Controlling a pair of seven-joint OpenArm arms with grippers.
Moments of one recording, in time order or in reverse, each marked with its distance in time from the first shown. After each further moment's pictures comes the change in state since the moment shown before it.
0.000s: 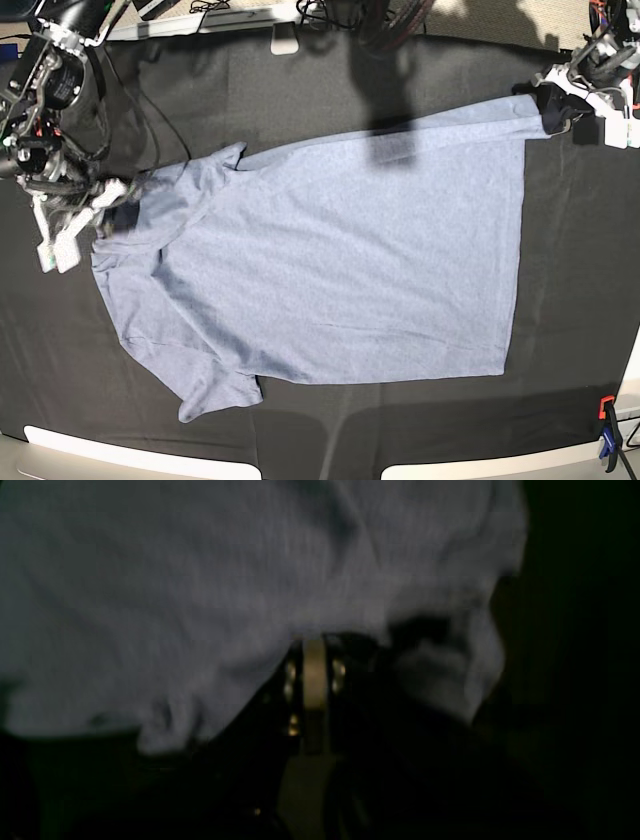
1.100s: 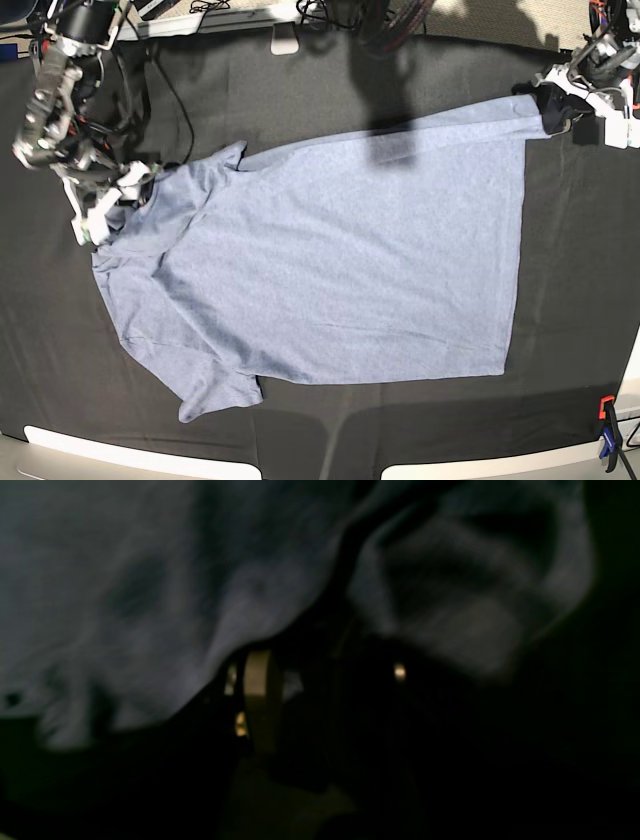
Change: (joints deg) left arm 0.0 0.0 0.0 0.0 0.0 0.0 0.0; right arm -1.2 0.7 -2.9 -19.1 -2.5 6.4 9.3
